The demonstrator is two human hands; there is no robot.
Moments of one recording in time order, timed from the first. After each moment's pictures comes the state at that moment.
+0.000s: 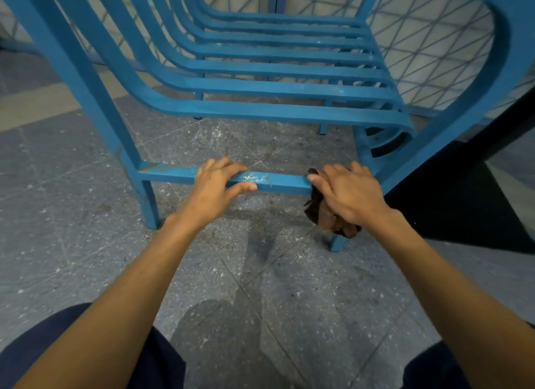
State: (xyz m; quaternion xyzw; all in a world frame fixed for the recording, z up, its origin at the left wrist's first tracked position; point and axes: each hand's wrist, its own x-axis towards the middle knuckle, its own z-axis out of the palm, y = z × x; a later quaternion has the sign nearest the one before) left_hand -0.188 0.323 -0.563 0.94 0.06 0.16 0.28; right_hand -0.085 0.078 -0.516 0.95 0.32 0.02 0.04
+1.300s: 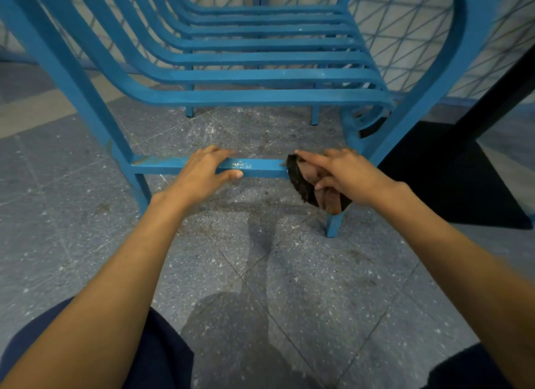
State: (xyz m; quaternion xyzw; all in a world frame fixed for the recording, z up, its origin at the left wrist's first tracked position) left_hand -0.192 0.317 -0.536 0.96 0.07 0.05 0.26; right_hand -0.080 0.054 -0.505 0.91 0.41 -0.04 0.01
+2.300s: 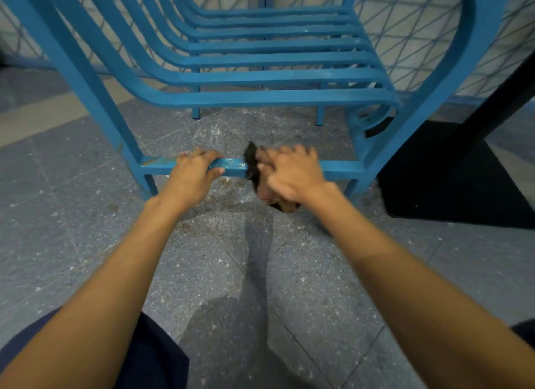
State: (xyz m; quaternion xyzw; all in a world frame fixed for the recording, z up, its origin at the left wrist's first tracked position) left_hand -0.213 0.325 -0.522 0.97 0.15 0.04 0.19; right_hand -0.120 0.150 -0.523 0.94 0.34 -0.03 -0.04
